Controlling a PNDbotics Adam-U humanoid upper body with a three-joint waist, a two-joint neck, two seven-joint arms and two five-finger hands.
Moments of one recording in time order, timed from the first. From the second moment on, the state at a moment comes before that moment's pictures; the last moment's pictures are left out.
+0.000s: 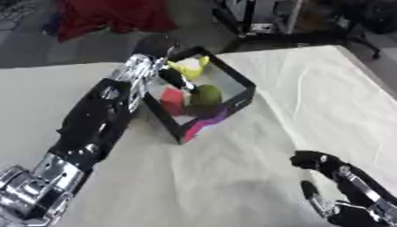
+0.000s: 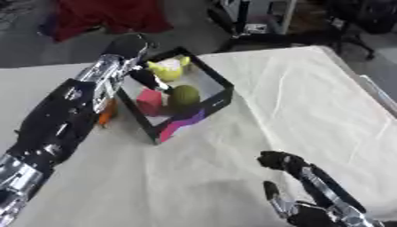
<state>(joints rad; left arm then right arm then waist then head) -0.97 0.26 -0.22 -0.92 -1.17 0.21 -0.23 0.08 -0.21 0.14 -1.82 0.20 -0.27 0.51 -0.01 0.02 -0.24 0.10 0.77</state>
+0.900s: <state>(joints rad) -0.84 0.65 -0.24 -1.21 -0.79 0.18 -0.63 0.08 -0.21 0.14 -1.82 0.20 -0.27 0.50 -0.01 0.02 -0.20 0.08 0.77</state>
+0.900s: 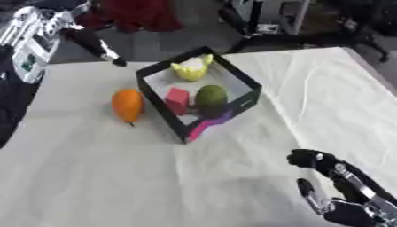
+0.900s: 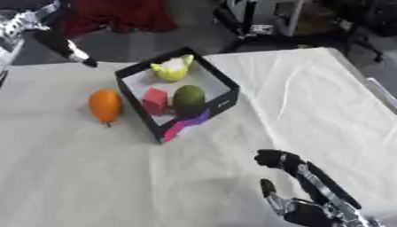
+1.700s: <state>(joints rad) -0.78 0.58 -0.33 -1.06 -0.76 0.20 -0.83 0.08 -0.21 0.14 -1.82 0.20 -0.27 0.50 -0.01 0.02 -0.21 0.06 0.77</state>
